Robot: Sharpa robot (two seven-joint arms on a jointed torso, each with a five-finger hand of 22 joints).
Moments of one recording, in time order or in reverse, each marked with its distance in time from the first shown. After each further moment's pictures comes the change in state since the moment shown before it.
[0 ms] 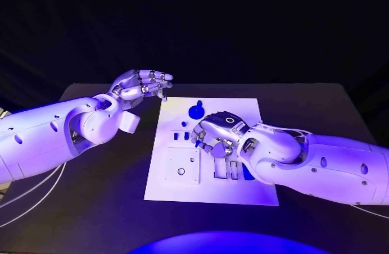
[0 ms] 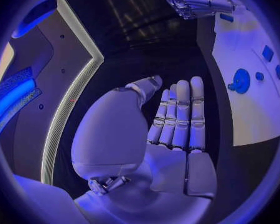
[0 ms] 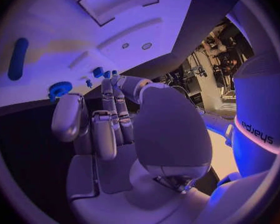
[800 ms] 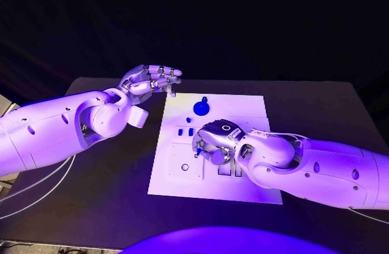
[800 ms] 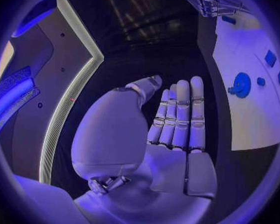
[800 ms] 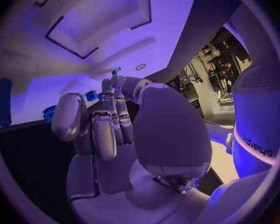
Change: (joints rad) left arm 0.000 0.014 0.000 -0.001 0.012 0.000 -0.008; left_hand 0.000 0.000 -0.006 0.000 0.000 0.000 0.000 0.000 0.000 0.000 0.000 0.000 0.000 0.000 0.000 -0.004 -0.001 0.000 0.004 -0.004 -0.006 -0.004; right arm -0.030 0.047 -0.016 -0.041 -0.024 0.074 0.003; right_hand -0.002 0.009 0.000 -0.006 -0.005 -0.002 -0.002 -0.004 0.000 0.000 0.000 -0.006 -0.001 0.000 0.000 0.000 0.000 0.000 0.000 0.000 -0.006 0.000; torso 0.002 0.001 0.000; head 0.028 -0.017
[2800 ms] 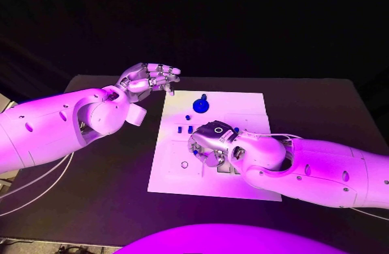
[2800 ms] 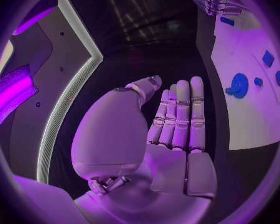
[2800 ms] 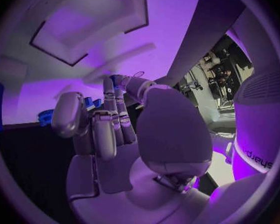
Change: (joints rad) left arm 0.000 -0.002 0.000 -0.010 0.001 0.023 -0.018; left_hand 0.000 0.000 0.000 0.000 0.000 -0.004 0.004 0.000 0.000 -0.004 0.004 0.000 0.000 0.000 0.000 0.000 -0.001 0.000 0.000 0.000 0.000 -0.002; right arm -0.014 0.040 -0.005 -0.005 -0.076 0.052 -0.050; right_hand -0.099 -0.037 -0.078 0.005 0.026 -0.050 0.026 -0.025 0.002 -0.037 -0.003 -0.021 -0.015 0.001 0.015 0.000 0.001 0.000 -0.012 0.017 -0.038 0.000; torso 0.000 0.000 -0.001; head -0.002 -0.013
